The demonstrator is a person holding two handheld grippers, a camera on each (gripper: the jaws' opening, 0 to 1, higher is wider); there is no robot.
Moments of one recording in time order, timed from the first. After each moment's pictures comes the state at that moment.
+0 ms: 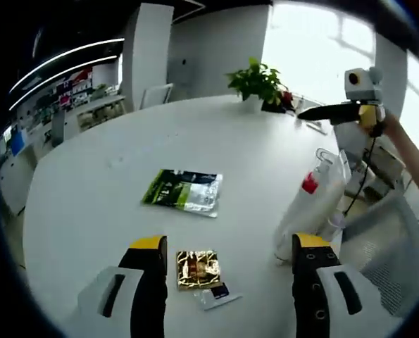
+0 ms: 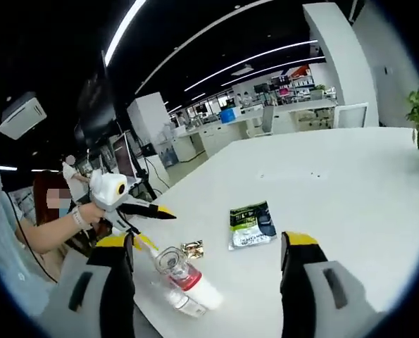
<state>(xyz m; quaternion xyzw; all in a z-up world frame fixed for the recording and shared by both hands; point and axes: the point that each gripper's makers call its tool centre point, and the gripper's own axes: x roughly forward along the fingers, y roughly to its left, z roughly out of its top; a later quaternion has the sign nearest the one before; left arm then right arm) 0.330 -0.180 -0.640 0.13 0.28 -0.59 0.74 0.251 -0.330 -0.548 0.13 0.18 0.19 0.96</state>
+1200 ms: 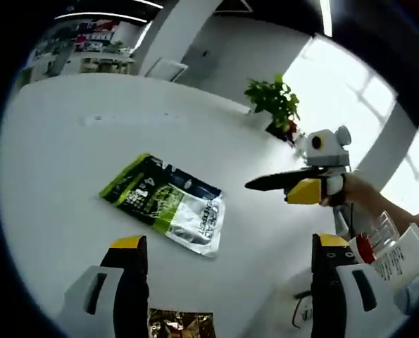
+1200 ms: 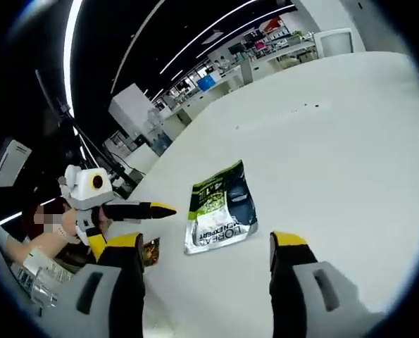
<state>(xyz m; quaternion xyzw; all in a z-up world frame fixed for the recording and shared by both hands) 0.370 -0.266 -0.699 -0.04 0.38 -0.60 0.70 0.359 -0.350 -0.695 0.24 0.29 0.18 0.91</state>
